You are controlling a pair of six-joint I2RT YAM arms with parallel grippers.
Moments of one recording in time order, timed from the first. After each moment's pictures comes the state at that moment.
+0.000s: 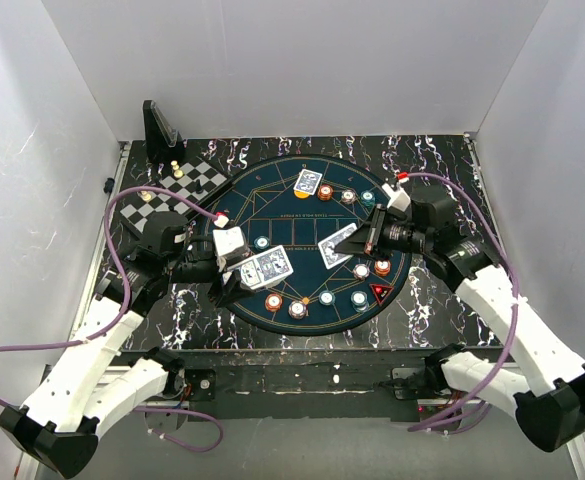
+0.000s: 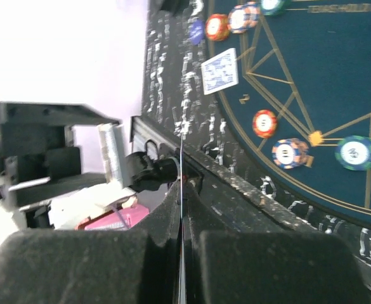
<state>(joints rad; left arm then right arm) -0.46 0.85 0.98 -0.76 0.74 0.44 0.52 1.00 1.00 -0.48 -0.56 0.90</state>
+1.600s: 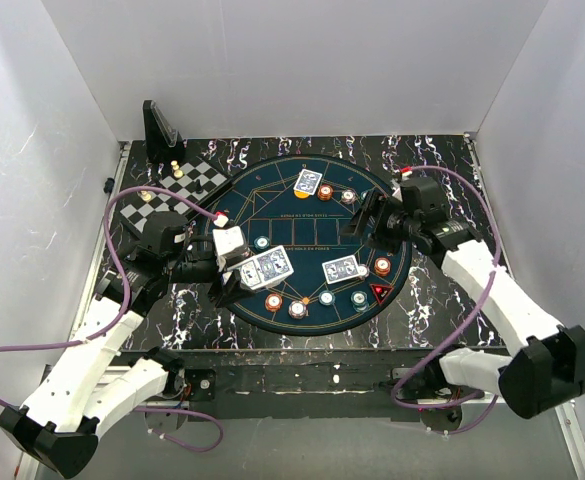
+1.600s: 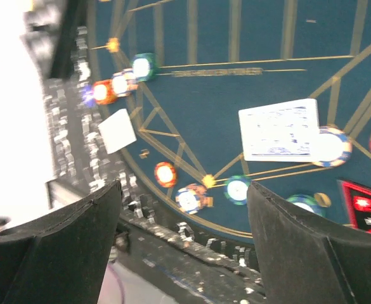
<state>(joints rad) -0.46 0.85 0.98 -0.76 0.75 0.43 0.41 1.21 1.00 -0.55 -0.27 0.71</state>
